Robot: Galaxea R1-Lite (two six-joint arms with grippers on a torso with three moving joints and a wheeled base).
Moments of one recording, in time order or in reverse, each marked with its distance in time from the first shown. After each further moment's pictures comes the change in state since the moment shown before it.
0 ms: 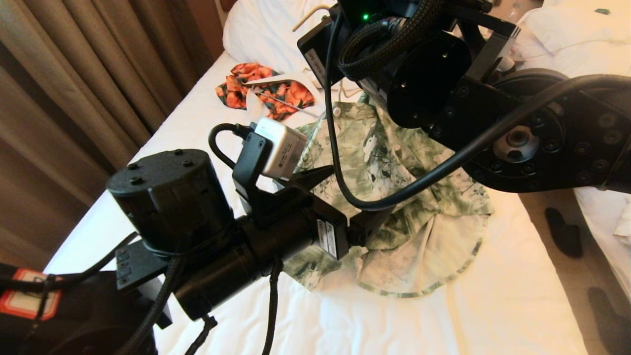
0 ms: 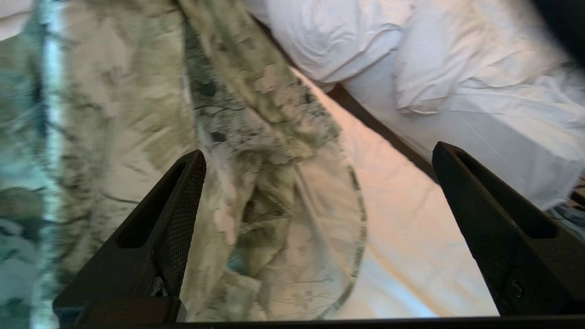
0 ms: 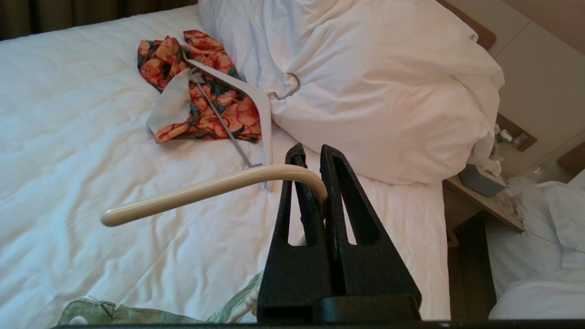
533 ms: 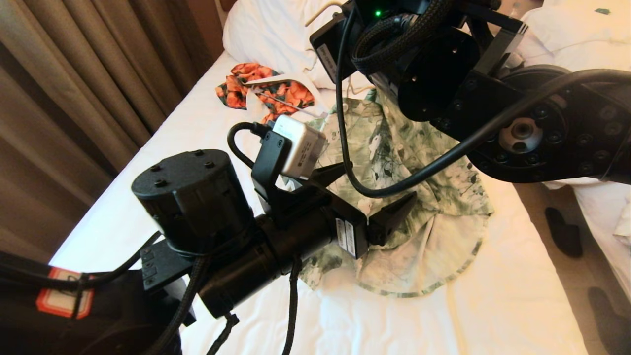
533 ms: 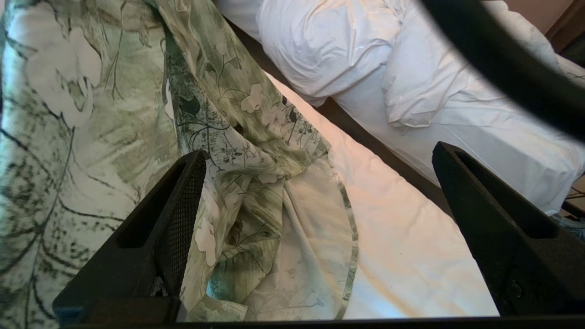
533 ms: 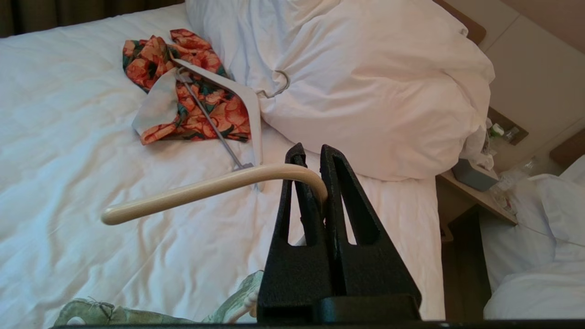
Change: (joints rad) left arm -0.027 0.059 -0.045 -0.056 -0.005 0.001; right arm -0.032 -0.006 0.000 -0.003 0.009 0.011
